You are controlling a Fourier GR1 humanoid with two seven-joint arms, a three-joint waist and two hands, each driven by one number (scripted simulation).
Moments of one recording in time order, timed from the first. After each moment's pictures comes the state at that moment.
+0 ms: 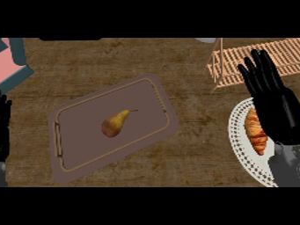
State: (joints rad) left arm -0.03 0.50 -0.03 -1.39 0.35 0.41 -0.18; right arm -0.23 -0.32 0.12 -1.70 -0.45 -0.08 -0.03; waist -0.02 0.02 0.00
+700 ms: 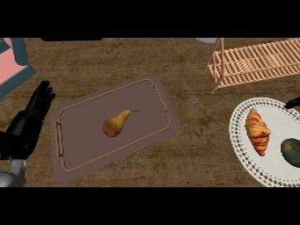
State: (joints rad) left arm -0.08 0.50 -0.21 -1.51 0.33 0.23 -0.09; right arm -0.14 -0.74 -0.06 -1.41 -0.48 0.62 -0.29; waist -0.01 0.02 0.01
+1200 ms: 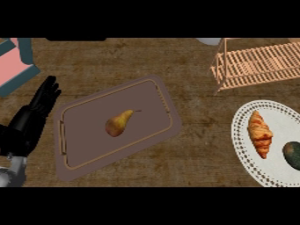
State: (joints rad) left arm -0.11 0.52 -0.23 -1.59 0.34 0.22 0.02; right arm -0.08 -0.97 -0.13 -1.24 -0.29 0.76 -0.51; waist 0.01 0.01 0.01
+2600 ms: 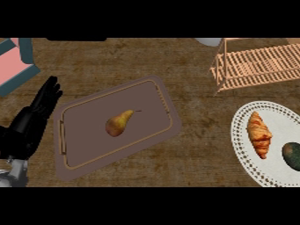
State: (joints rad) left arm -0.09 0.47 -0.20 -1.67 0.27 0.21 0.11; right arm -0.10 -1.05 0.20 -1.12 0.37 0.28 -0.93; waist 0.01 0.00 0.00
